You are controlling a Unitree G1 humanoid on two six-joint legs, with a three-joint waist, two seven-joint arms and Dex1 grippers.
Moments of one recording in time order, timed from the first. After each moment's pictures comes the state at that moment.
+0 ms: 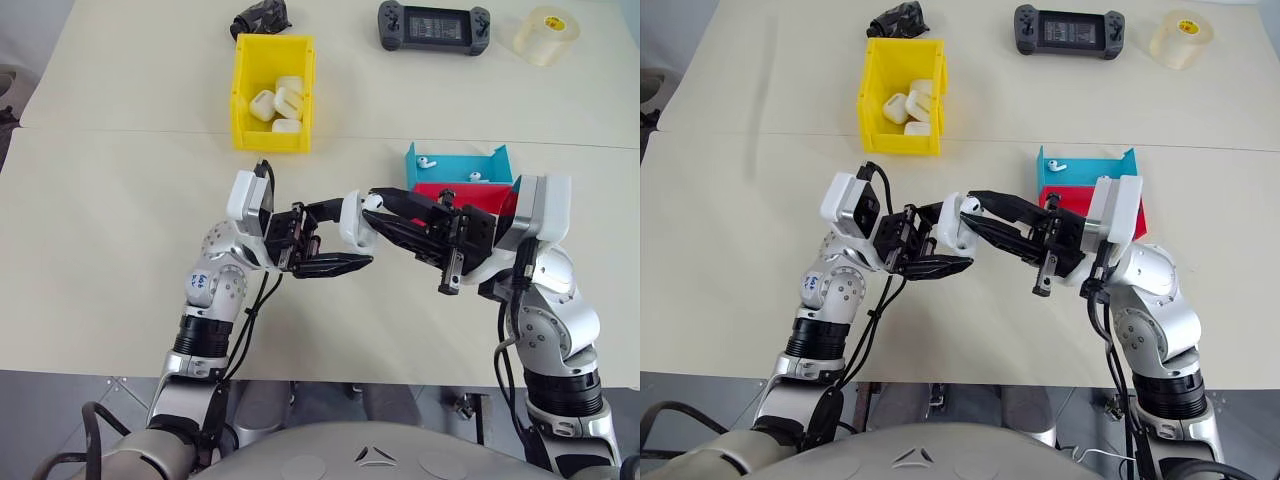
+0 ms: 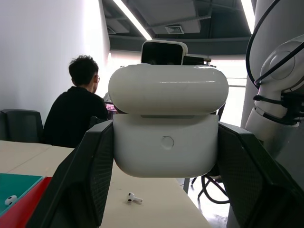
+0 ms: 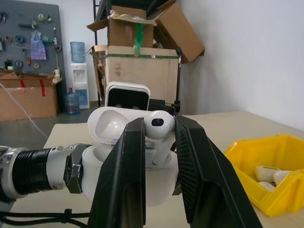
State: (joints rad) left arm -0.42 0.12 -0.06 0.05 -0.66 0.19 -1.33; right arm -0.17 -0.48 0.01 -0.47 0.73 0.17 0.94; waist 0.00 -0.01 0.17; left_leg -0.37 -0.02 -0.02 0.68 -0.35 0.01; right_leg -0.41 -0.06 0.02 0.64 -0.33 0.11
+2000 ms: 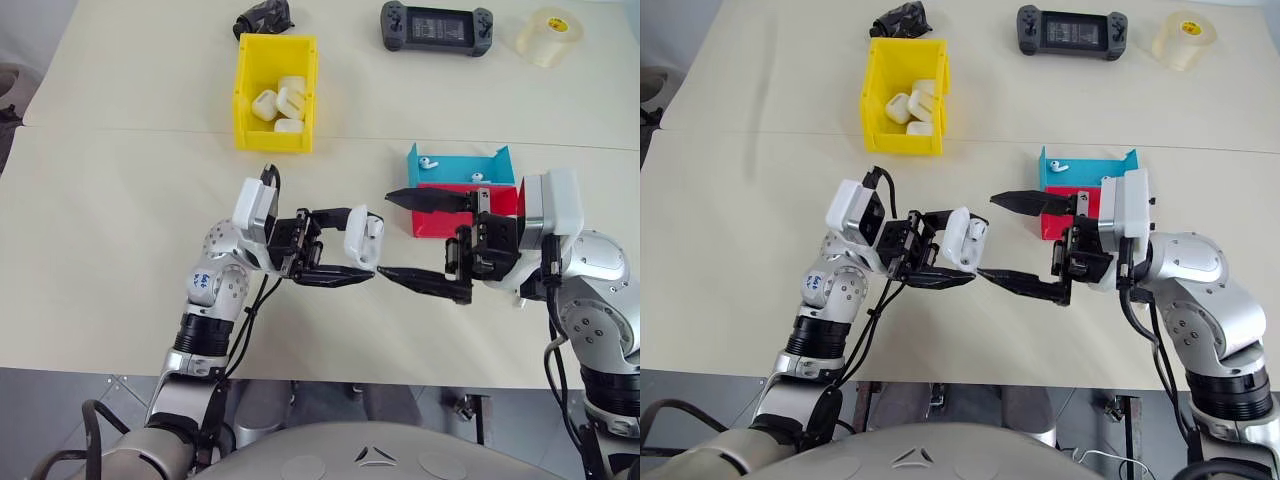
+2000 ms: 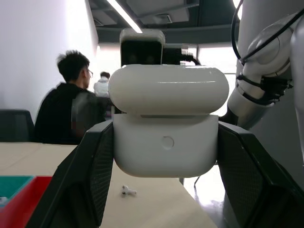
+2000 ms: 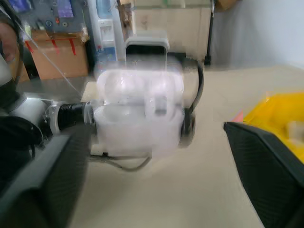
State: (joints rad) left arm -0.44 0.12 -0.07 0.05 -0.64 0.14 -1.38; right arm -0.16 -0.74 -0.06 -0.47 0.81 0.38 1.03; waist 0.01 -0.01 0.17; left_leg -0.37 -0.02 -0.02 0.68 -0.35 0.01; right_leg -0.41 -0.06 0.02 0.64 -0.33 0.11
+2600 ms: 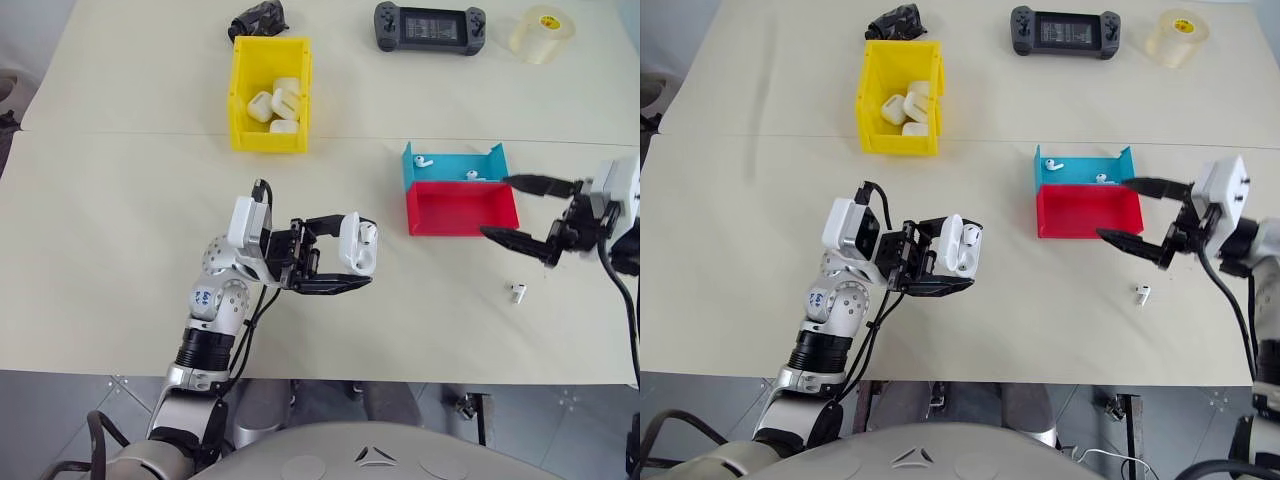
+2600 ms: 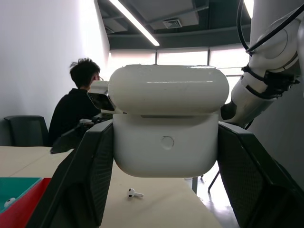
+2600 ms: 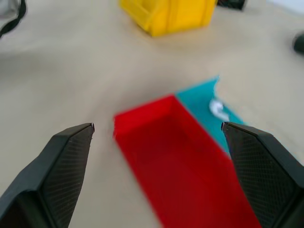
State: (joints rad) left arm -0.34 0.11 -0.09 0.02 -0.63 0.05 -1.34; right arm -0.40 -0.91 -0.15 0.20 0.46 0.17 1.28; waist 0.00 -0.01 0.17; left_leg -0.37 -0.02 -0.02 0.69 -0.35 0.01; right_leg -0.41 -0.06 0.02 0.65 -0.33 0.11
